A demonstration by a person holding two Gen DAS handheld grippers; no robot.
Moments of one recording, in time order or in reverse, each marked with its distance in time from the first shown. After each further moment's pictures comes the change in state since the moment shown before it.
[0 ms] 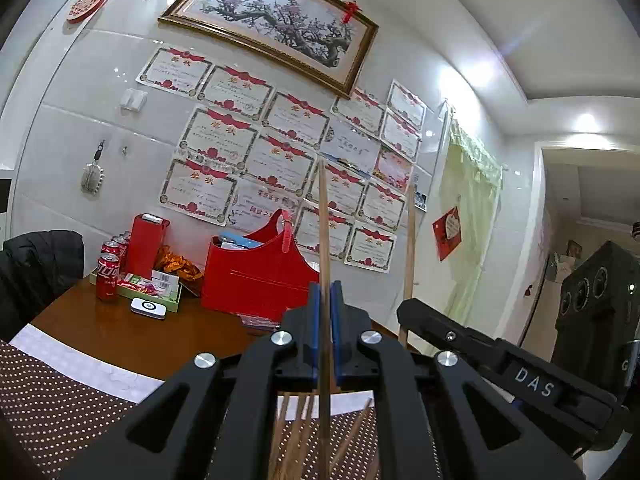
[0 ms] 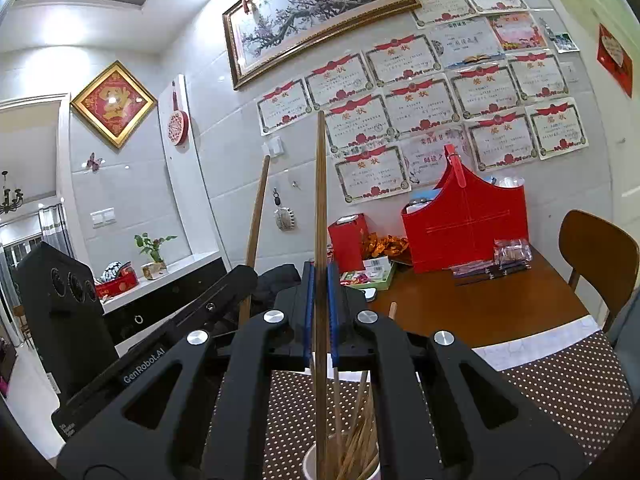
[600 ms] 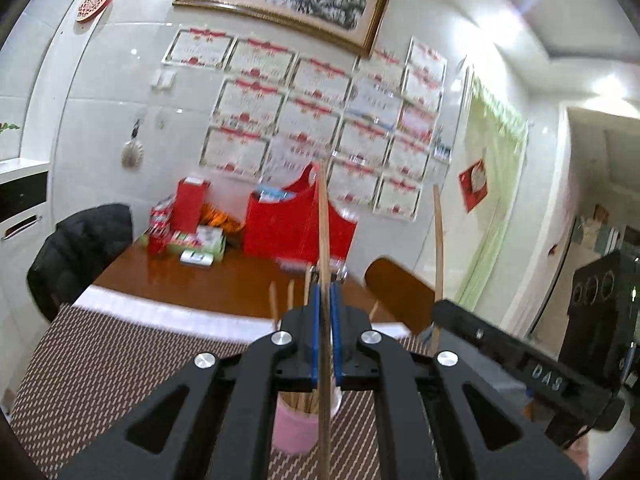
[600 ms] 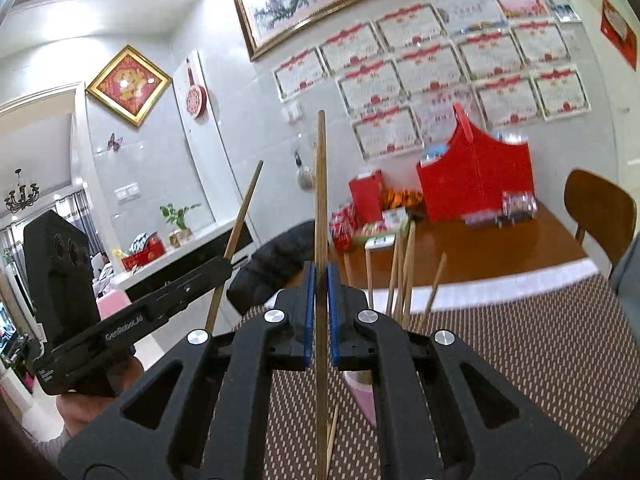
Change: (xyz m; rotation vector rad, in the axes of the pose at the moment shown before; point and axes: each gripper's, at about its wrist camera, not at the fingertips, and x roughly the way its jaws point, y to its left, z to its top) left arm -0.087 -0.017 0.001 0.033 0.179 0.123; right arm -0.069 0.027 -0.036 0.033 0.111 0.063
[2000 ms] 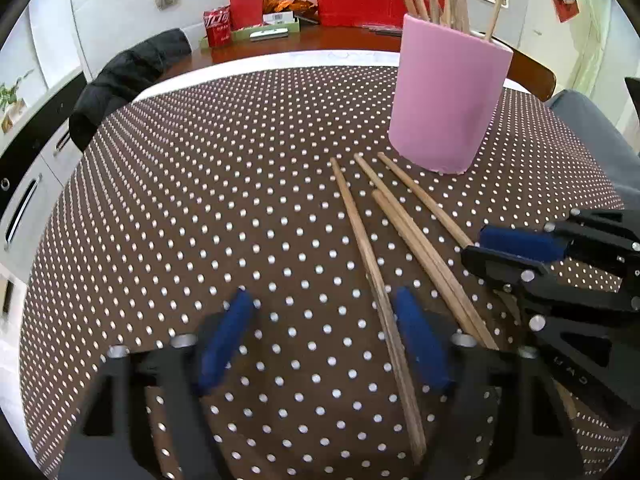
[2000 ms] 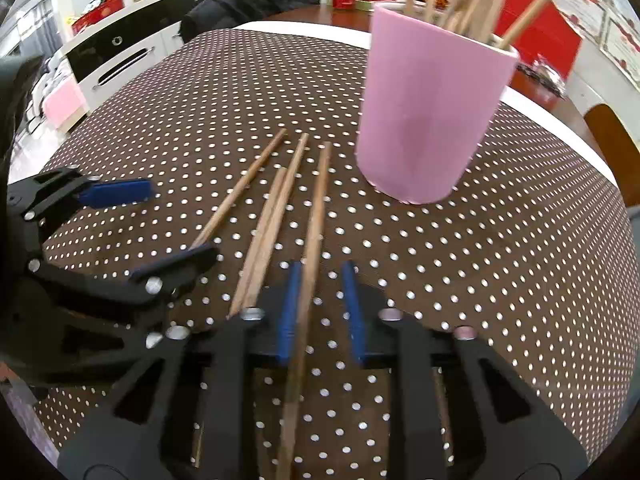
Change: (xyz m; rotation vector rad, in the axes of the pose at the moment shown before) left arm 0.044 0.077 -0.204 0.129 0.733 0.360; right arm 0.107 0.015 -0.200 -0.304 0.782 -0.177
